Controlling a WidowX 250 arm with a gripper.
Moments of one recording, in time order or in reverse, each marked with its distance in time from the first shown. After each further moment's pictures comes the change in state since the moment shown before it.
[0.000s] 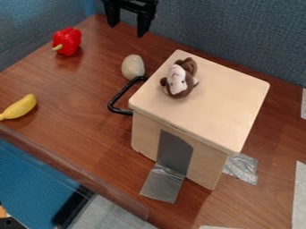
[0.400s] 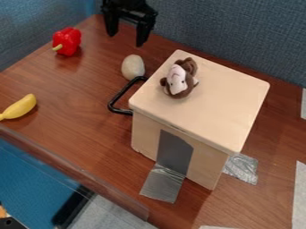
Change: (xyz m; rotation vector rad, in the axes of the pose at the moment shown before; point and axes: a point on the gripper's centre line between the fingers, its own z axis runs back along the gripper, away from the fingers) arm -0.006 -0.015 -0.004 0.016 0.043 0.004
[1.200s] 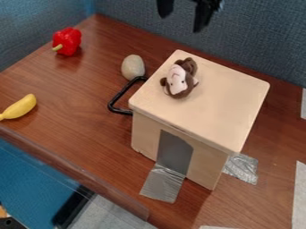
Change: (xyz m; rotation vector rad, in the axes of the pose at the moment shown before) arm -0.037 -0.101 0.082 -0.051 -0.107 -0.194
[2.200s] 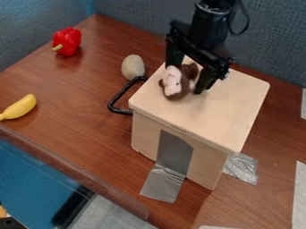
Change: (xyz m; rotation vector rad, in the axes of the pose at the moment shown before) arm -0.048 -0.042 -0.047 0.031 0.194 -0.170
